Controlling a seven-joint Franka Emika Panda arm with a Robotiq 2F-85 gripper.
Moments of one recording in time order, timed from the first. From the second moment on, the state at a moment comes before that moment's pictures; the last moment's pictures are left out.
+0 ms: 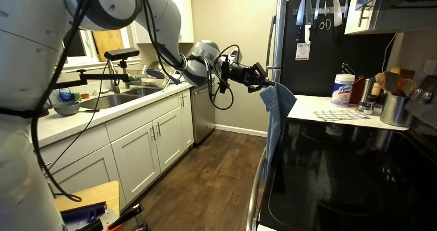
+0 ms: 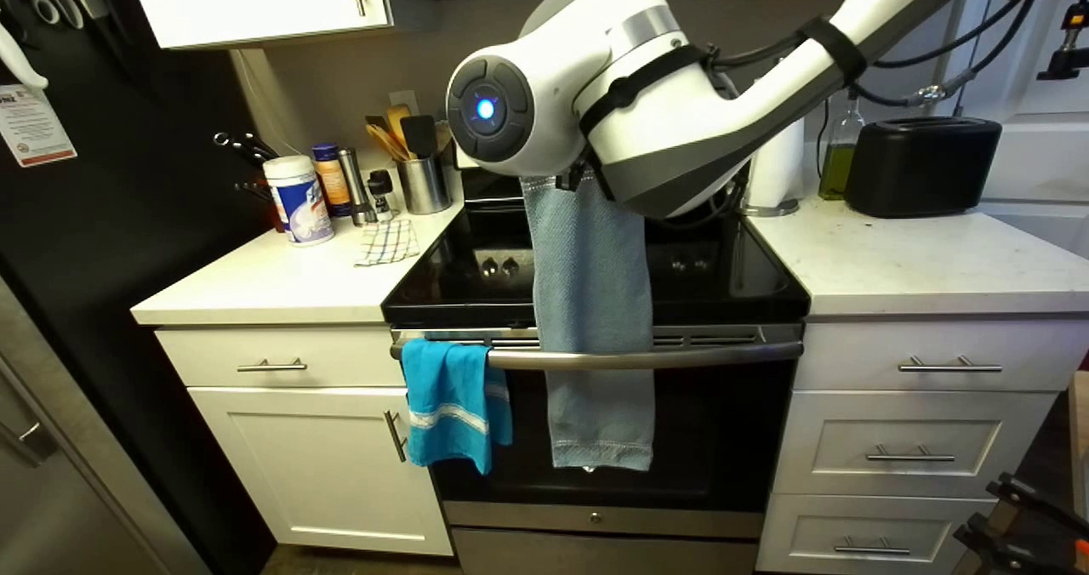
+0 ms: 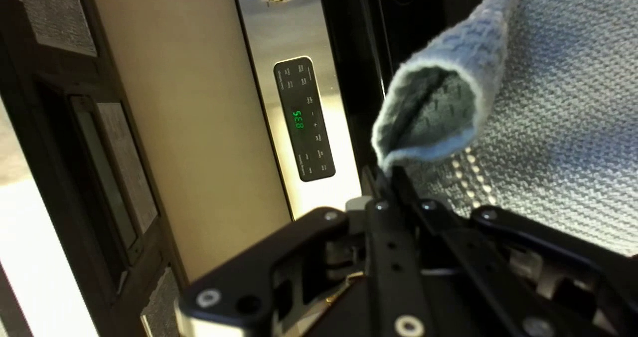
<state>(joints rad) 0.36 0.46 0.13 -1.64 -1.43 1.70 0.73</state>
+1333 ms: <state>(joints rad) 0.42 0.48 0.32 -1.78 -1.60 1.97 0.57</state>
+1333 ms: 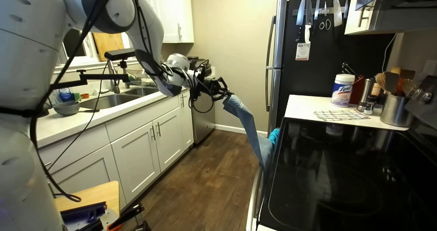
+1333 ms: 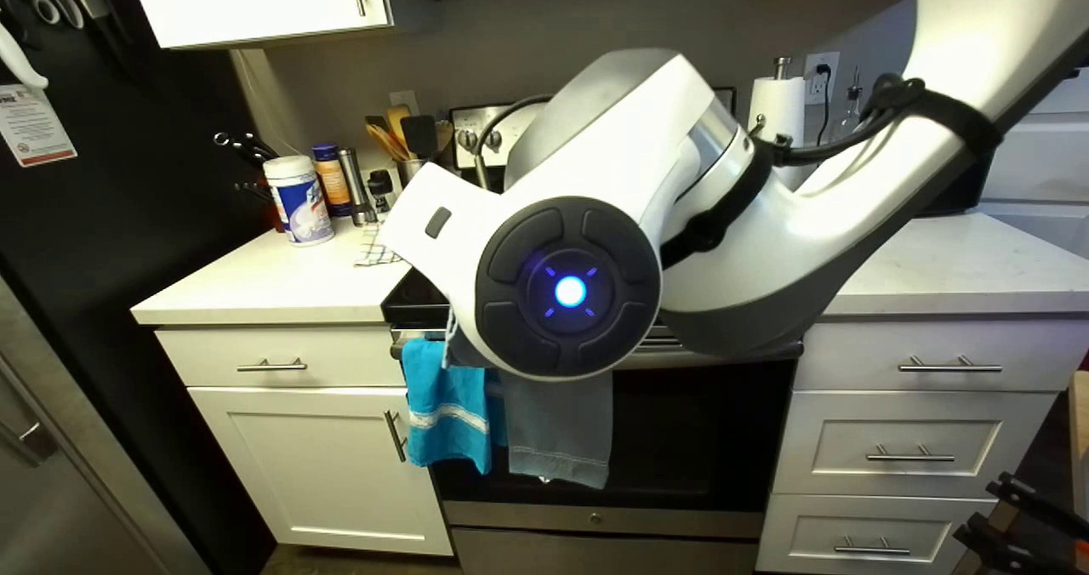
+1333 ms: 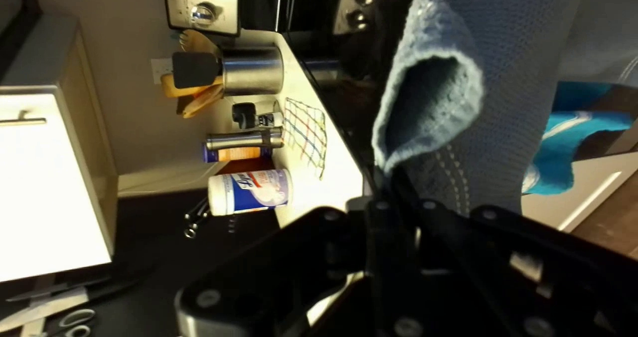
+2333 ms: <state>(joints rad) 0.48 0.73 0.26 -1.48 -1.60 1.97 0.23</state>
